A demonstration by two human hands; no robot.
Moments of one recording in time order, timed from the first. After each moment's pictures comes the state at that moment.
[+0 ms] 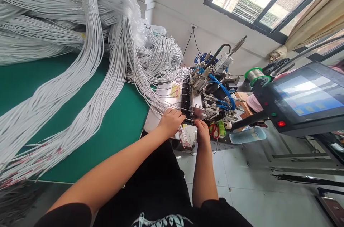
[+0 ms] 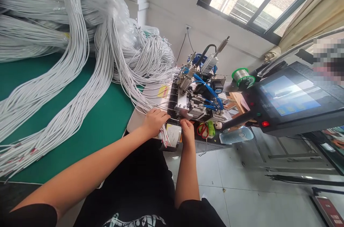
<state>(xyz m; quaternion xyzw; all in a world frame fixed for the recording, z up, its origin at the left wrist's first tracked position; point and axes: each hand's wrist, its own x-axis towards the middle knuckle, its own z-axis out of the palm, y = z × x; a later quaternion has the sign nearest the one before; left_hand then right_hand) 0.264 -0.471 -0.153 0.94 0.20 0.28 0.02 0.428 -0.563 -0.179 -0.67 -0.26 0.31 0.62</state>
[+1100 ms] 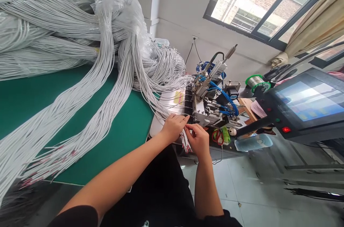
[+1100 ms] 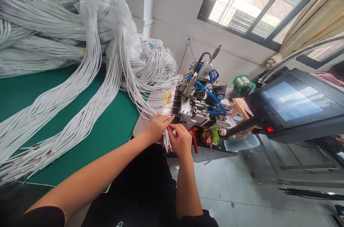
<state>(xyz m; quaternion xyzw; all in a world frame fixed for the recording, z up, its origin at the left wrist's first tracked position) 0.259 -0.467 -0.158 0.93 0.18 0.31 0.03 0.365 -0.574 -0.127 -0.70 -0.59 0.01 0.39</state>
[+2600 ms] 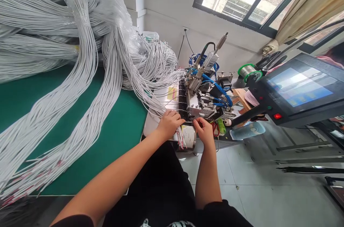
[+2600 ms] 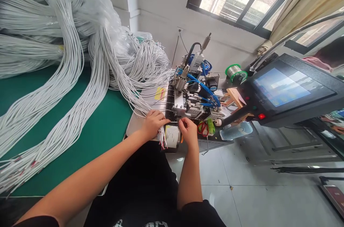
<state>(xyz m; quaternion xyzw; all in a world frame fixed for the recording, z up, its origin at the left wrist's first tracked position) 0.264 -0.461 -0.162 0.93 0.13 0.33 0.01 0.428 -0.582 -0.147 -0.76 -0.48 0.10 0.42</state>
